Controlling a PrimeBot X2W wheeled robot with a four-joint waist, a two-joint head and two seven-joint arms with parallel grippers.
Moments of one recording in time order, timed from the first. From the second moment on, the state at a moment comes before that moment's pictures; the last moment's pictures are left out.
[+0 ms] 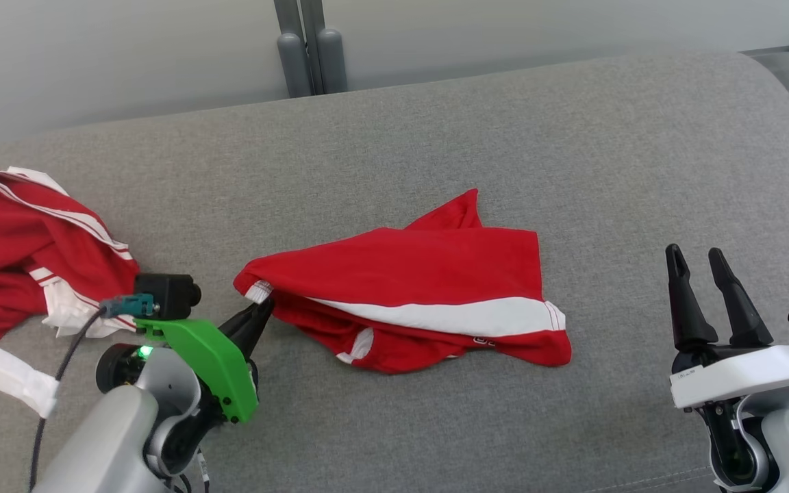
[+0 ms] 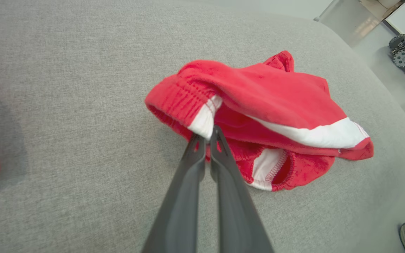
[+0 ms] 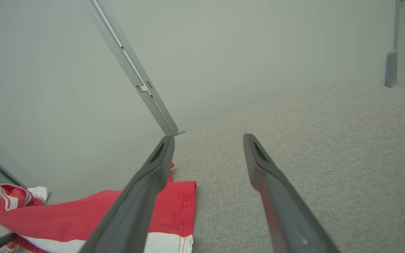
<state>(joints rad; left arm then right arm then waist) -0.38 0.33 -0.51 0.39 -0.82 -0.13 0.19 -0.11 -0.26 0.11 0.14 0.67 0.13 -0.26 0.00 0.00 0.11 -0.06</state>
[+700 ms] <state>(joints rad) -0.25 0.70 -0.59 -0.03 -1.26 -0.13 0.81 -0.11 -0.29 0.13 0.19 0.68 0.13 -0.26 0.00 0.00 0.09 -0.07</state>
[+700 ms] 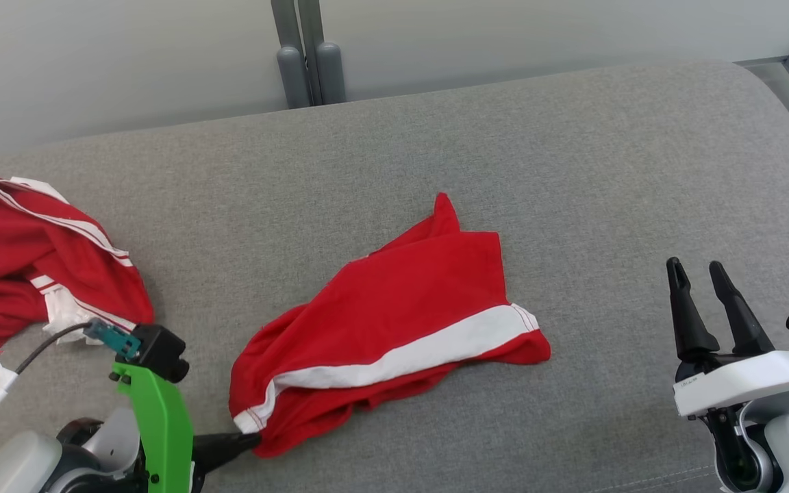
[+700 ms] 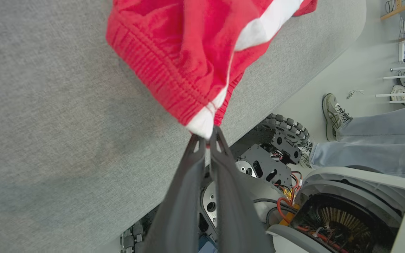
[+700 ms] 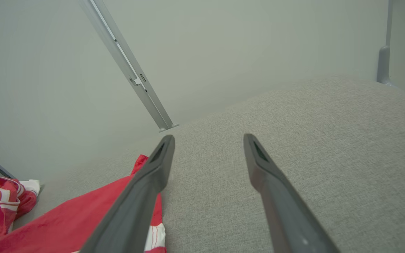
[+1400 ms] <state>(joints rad) -0.24 0.76 -0.51 0.00 -0.99 -0.04 0.37 -0.08 -0.29 0.14 0.20 0.67 0.13 -0.26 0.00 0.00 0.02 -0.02</state>
